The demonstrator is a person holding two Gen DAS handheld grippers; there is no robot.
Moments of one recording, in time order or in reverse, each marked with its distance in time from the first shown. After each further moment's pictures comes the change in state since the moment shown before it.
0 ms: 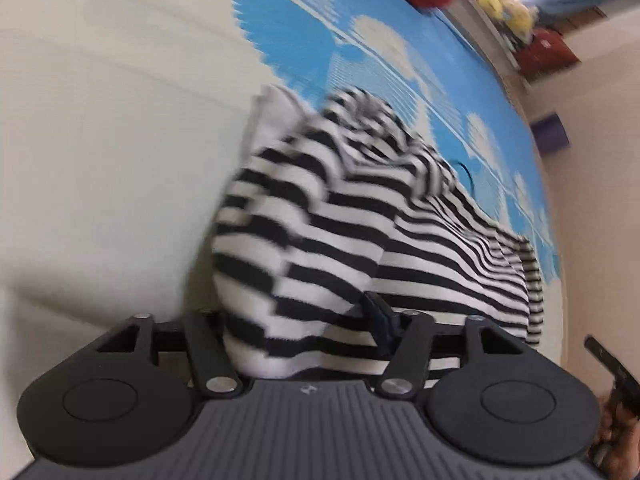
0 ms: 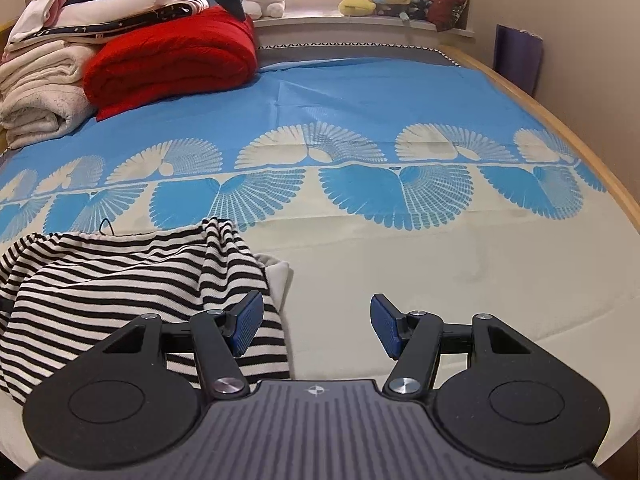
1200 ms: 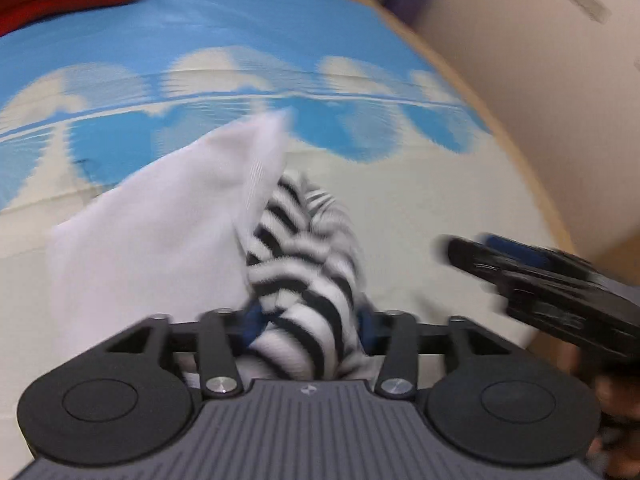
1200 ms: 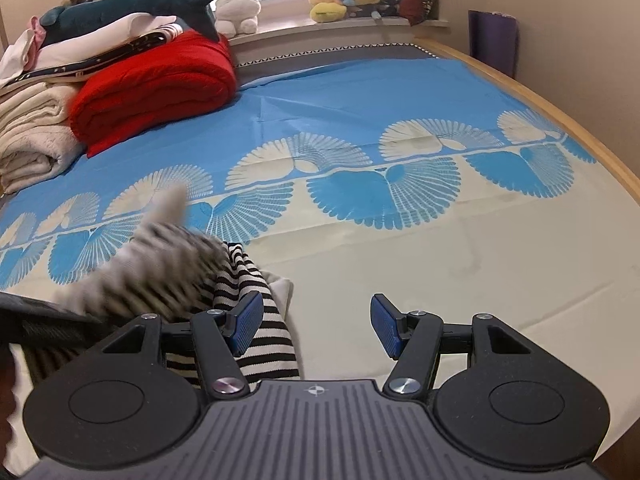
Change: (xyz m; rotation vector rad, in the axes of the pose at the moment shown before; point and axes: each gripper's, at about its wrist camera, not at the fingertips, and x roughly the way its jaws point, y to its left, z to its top) left arm 0.091 -0.395 -0.097 0.562 0.031 -0.019; right arm -0.014 -0.012 0.001 0.142 -0.024 0.019
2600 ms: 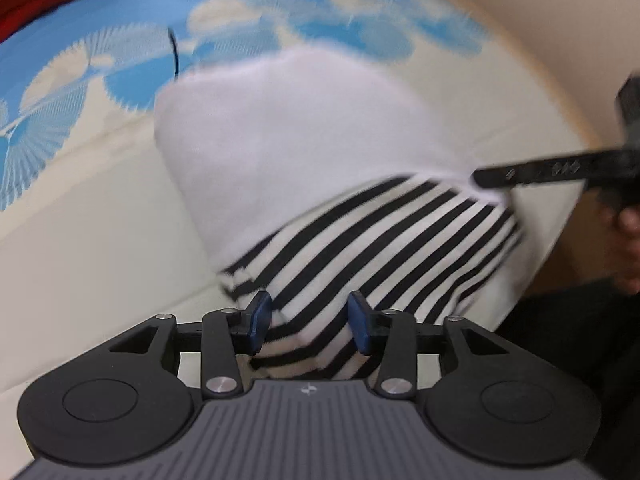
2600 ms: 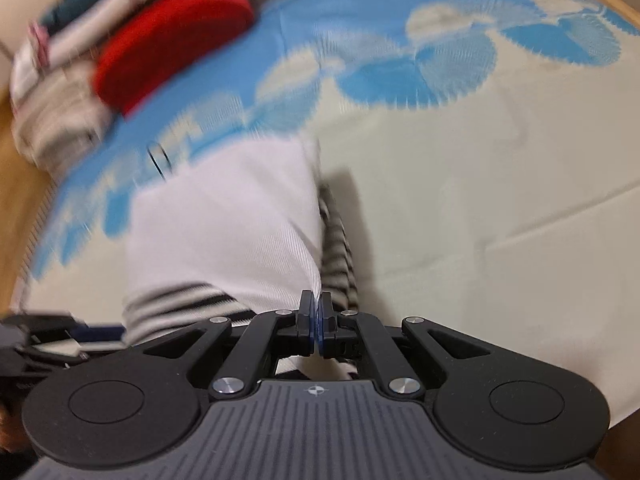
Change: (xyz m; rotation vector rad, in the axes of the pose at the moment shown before) left arm 0.001 0.054 -0.092 0.181 0.201 0.162; right arm 0.035 -0.021 -0.054 0.092 0.336 0.192
